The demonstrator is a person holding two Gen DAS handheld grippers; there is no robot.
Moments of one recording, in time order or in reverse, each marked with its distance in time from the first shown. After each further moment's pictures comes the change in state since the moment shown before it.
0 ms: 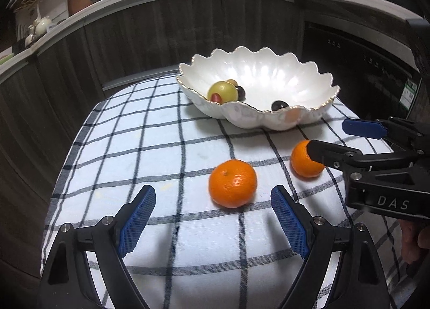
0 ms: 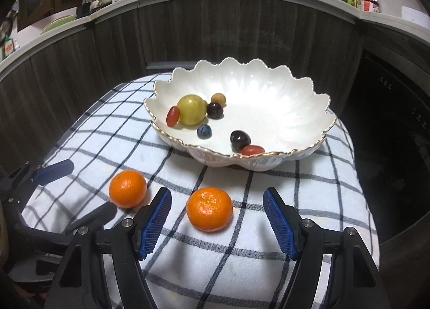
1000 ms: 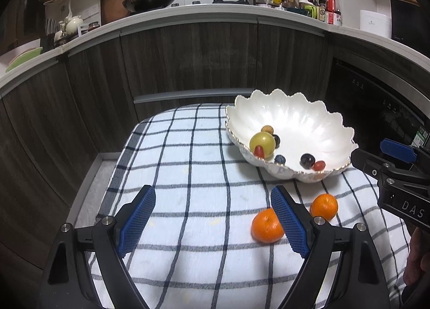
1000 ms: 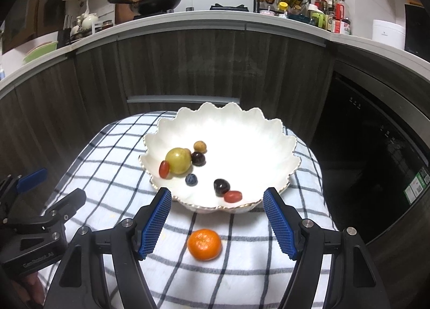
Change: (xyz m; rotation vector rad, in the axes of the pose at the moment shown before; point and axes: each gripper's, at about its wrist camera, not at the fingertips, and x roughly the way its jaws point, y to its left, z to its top) left arm -0.047 0.052 0.043 -0.127 -0.084 0.087; right arm -0.052 0.010 0.045 0.070 -0.116 -0.131
